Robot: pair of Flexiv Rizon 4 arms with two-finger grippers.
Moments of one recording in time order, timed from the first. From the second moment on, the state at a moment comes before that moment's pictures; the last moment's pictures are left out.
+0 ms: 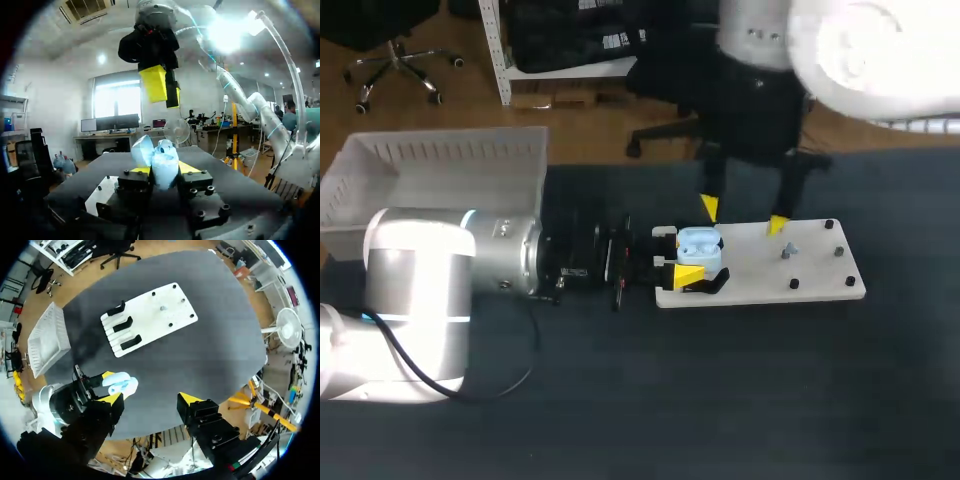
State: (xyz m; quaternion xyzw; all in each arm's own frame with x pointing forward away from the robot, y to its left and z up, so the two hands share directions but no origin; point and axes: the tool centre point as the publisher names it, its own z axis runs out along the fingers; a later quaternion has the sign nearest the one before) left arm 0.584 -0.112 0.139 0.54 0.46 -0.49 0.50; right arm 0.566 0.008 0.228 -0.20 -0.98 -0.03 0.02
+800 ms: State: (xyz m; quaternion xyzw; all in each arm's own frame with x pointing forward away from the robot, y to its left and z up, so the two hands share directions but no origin) left arm 0.584 -0.112 0.139 0.54 0.46 -0.49 0.50; right arm 0.617 -0.083 0.156 -0.03 -0.99 -0.12 -0.06
